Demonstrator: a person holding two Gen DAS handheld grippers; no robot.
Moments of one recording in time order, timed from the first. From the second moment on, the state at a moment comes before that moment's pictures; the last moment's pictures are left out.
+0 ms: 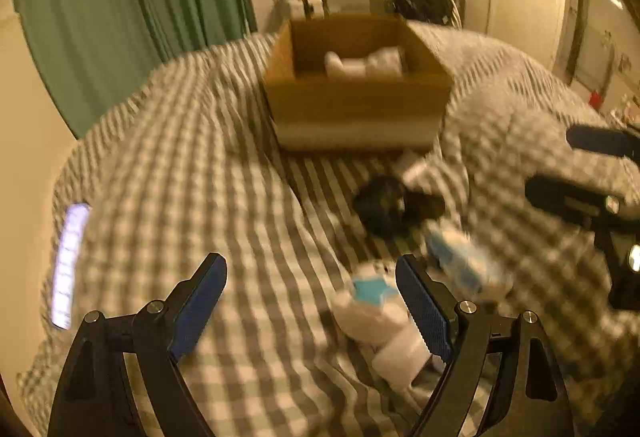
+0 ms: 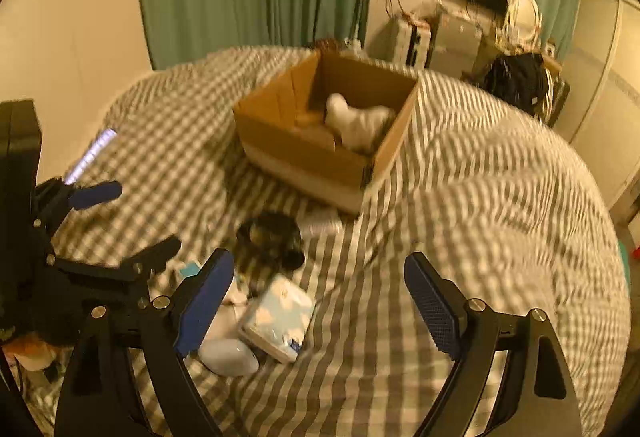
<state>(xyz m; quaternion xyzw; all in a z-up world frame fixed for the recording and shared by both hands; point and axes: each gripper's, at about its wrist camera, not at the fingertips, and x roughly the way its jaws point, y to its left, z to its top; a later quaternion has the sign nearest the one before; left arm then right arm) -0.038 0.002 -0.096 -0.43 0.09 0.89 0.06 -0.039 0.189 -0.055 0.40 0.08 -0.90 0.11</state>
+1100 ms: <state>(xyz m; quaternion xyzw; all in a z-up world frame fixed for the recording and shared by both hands) -0.034 -0.016 -0.099 -0.43 0.08 0.90 0.07 -0.058 0.156 -0.149 0.52 0.08 -0.83 0.16</state>
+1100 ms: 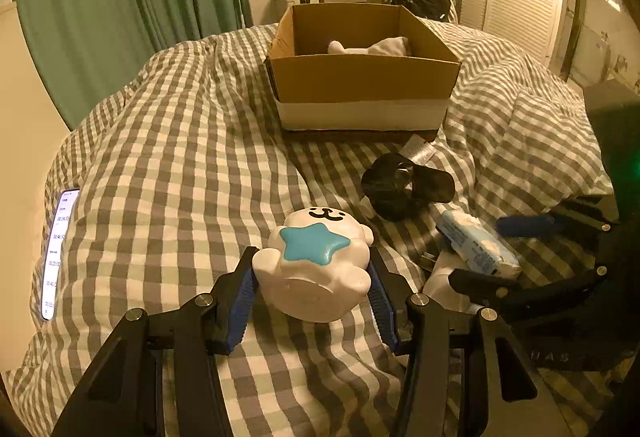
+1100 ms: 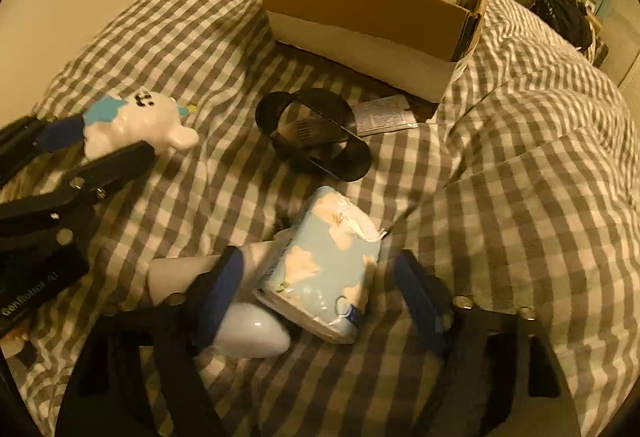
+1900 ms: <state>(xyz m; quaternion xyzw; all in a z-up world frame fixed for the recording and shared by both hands) -0.004 -0.009 -0.017 -0.35 0.08 0.93 0.08 -0.018 0.149 -0.038 0.40 0.12 -0.90 0.14</state>
